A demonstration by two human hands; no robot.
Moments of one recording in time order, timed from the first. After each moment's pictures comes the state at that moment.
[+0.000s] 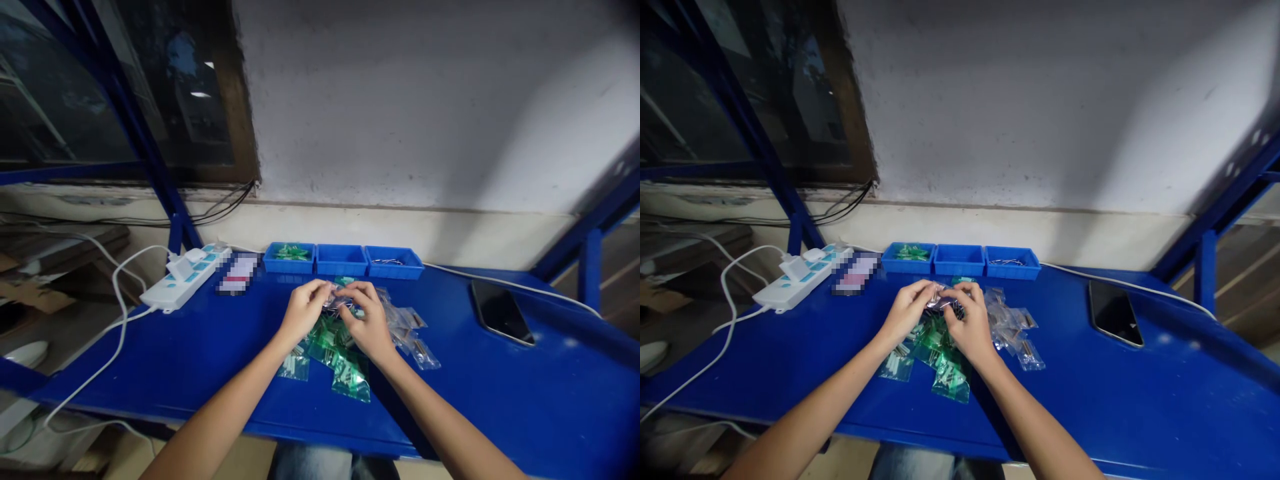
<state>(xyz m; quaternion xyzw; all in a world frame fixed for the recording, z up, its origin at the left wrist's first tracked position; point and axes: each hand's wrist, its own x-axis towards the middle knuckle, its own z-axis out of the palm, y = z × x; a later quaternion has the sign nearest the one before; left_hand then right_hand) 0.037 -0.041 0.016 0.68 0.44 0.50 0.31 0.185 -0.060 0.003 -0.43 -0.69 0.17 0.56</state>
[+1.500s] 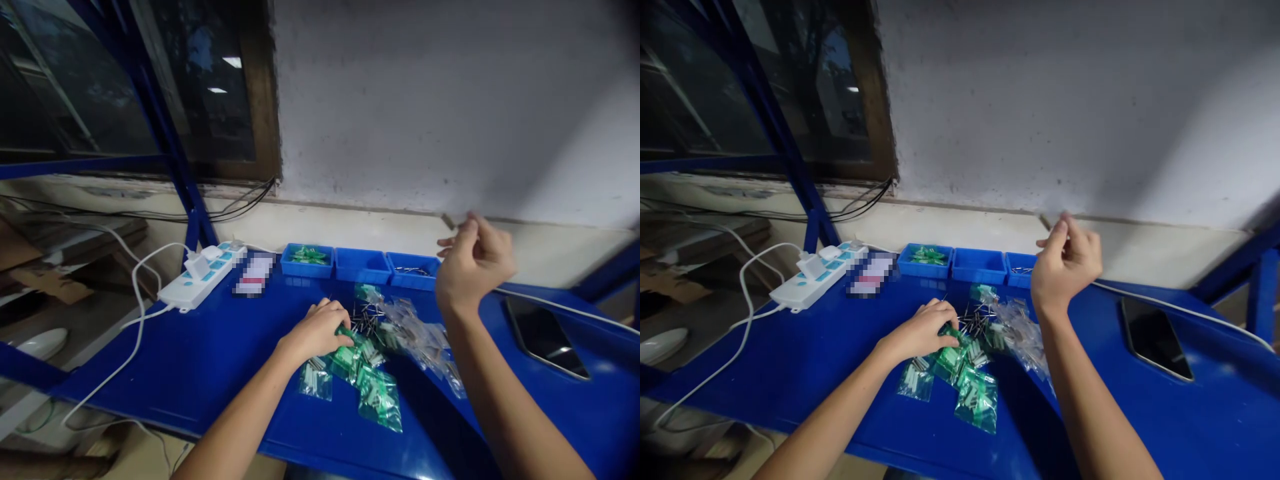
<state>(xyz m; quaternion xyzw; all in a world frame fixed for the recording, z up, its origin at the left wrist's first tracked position) 0.006 -0.038 0.014 0.87 0.43 0.16 0.18 0.232 0.008 0.090 -0.48 -0.48 -0.07 0.73</state>
